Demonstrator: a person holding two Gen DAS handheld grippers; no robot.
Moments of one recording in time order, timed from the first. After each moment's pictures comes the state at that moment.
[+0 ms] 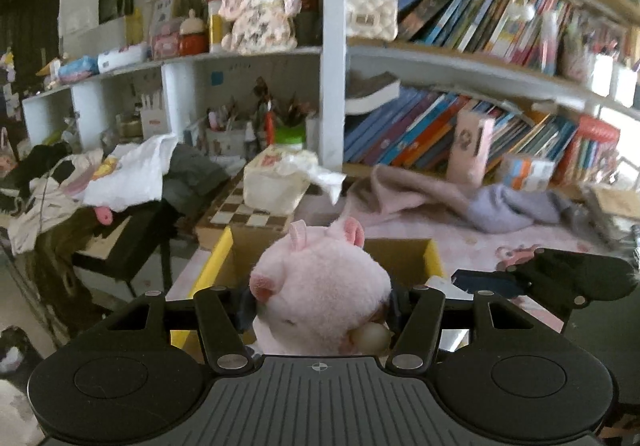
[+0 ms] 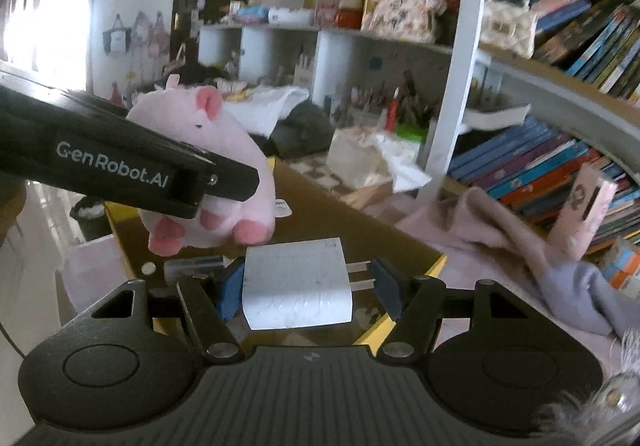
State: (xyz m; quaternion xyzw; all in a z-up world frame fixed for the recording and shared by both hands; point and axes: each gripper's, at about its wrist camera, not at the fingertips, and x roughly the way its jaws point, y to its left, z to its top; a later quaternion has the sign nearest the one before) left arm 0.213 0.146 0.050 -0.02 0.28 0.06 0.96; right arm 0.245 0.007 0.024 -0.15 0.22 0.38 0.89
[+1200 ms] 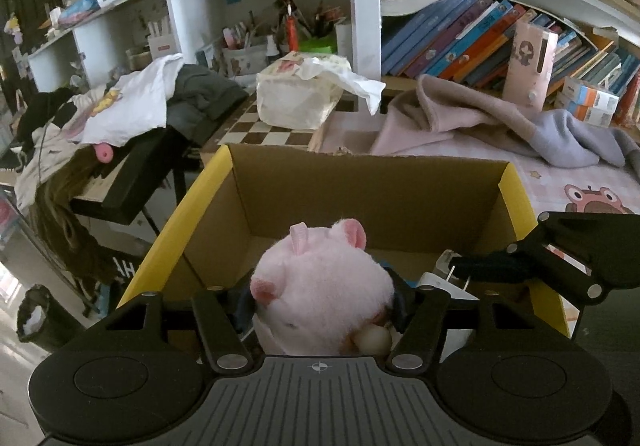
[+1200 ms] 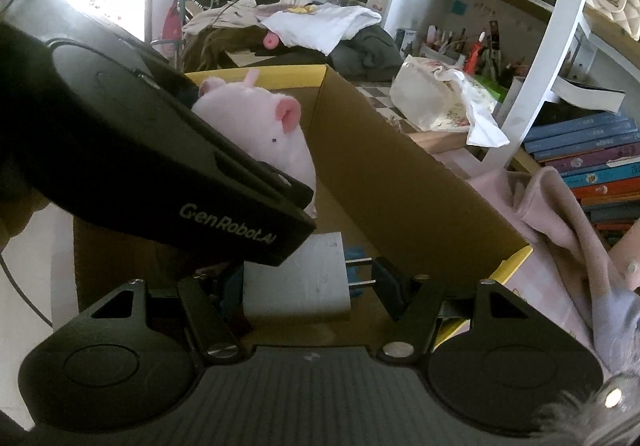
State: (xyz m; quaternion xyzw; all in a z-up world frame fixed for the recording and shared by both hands) left arm 0.277 0.149 -0.012 0.00 0.38 0.11 0.92; right arm 0.287 0.047 -0.028 -0.26 0.28 0.44 0.81
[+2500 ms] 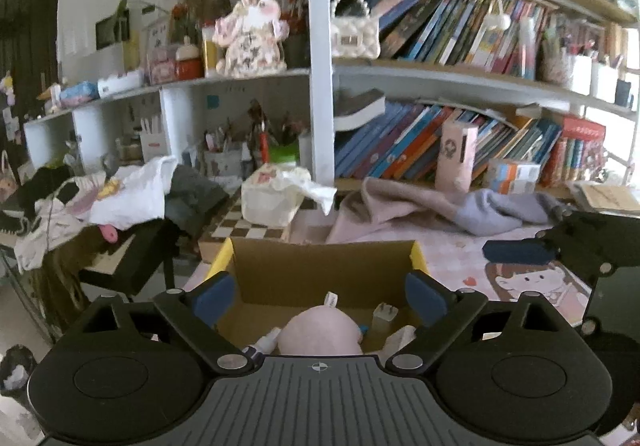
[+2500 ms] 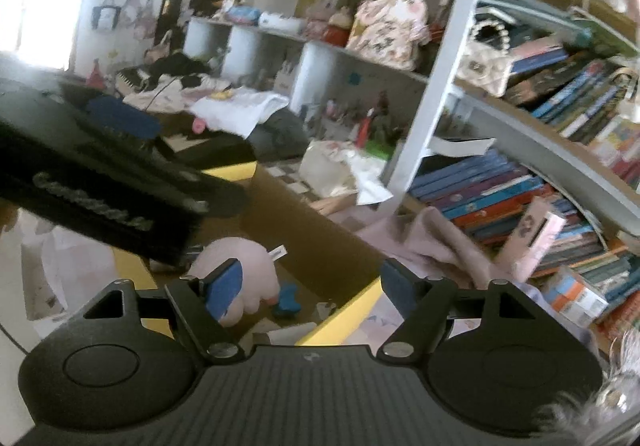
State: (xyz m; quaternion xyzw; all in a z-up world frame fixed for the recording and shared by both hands) left arm 0.162 0.131 0.065 0.01 0.23 0.04 0.97; right arm 0.187 -0.009 0.055 -0.21 0.18 0.32 0.91
